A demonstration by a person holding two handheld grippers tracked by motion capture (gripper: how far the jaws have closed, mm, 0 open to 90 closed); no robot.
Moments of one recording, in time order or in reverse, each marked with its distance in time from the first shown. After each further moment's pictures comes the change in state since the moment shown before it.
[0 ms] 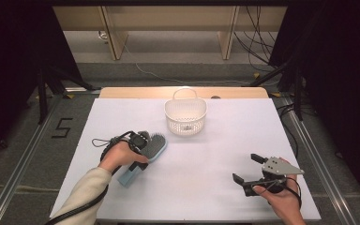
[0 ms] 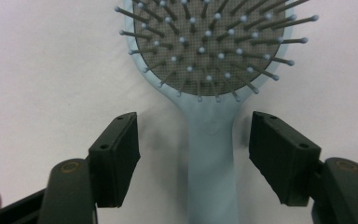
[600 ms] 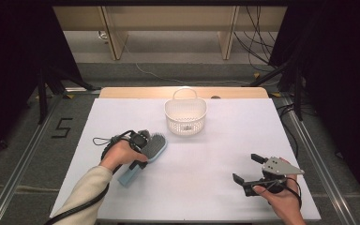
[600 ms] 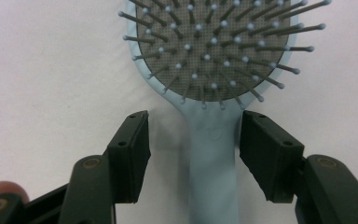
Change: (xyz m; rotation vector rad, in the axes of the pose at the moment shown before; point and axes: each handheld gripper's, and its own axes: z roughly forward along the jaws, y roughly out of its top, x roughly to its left) left arm 0.001 0.003 0.001 0.012 -0.008 -0.014; right arm 0.000 0.000 0.000 0.002 0.000 0.000
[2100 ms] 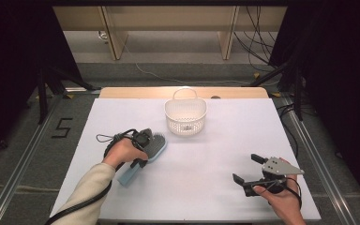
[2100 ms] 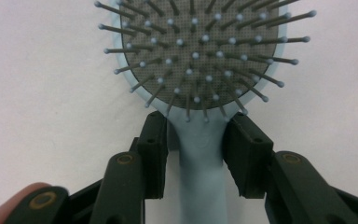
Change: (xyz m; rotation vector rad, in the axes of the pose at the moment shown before) left arm -0.002 0.008 0.001 0.044 -0.028 0.005; right arm 0.000 -0.001 0.000 0.008 0.001 0.001
